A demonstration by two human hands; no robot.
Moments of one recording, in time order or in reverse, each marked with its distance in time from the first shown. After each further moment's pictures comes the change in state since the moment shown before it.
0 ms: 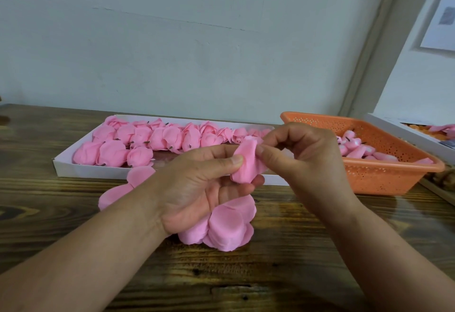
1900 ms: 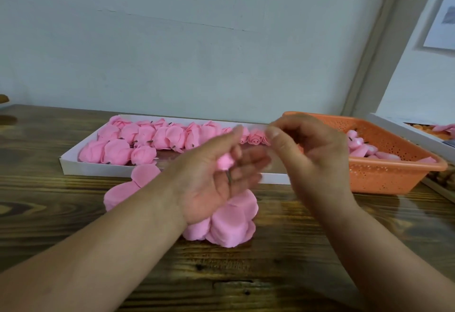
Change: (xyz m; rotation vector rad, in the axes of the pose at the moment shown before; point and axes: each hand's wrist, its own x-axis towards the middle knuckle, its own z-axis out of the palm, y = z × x) left_hand 0.020 -0.012 0.000 -0.004 0.197 0.072; right_hand -0.003 0.000 0.006 -0.144 0.184 -0.180
